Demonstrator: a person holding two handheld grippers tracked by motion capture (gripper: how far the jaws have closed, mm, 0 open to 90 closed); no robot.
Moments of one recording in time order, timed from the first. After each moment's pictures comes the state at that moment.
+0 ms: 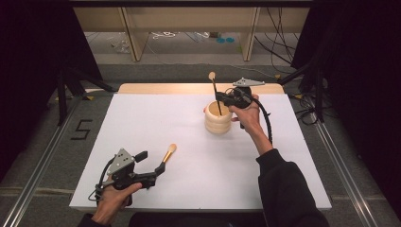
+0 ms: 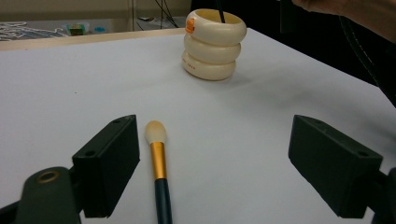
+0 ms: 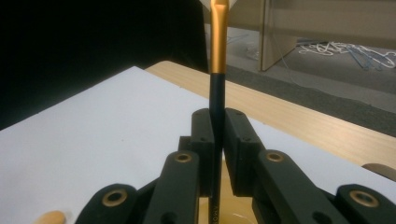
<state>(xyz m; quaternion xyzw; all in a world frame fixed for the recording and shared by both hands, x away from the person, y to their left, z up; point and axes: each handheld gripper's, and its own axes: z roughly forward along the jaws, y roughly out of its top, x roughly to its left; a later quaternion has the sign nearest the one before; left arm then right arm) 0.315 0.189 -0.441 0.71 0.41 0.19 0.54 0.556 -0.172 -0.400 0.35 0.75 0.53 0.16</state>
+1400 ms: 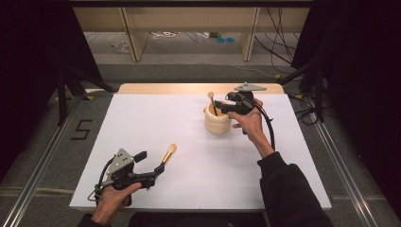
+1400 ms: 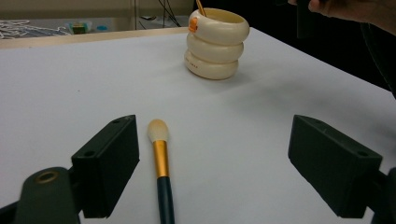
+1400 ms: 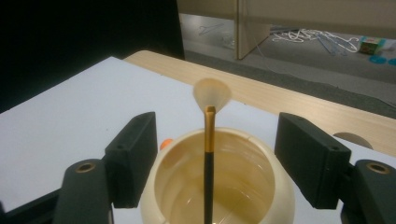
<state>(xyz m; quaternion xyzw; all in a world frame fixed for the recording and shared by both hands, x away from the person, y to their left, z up) 0.315 0.190 -0.441 0.71 0.41 0.19 0.54 0.534 -0.174 -0.399 0.39 0.74 0.51 0.20</state>
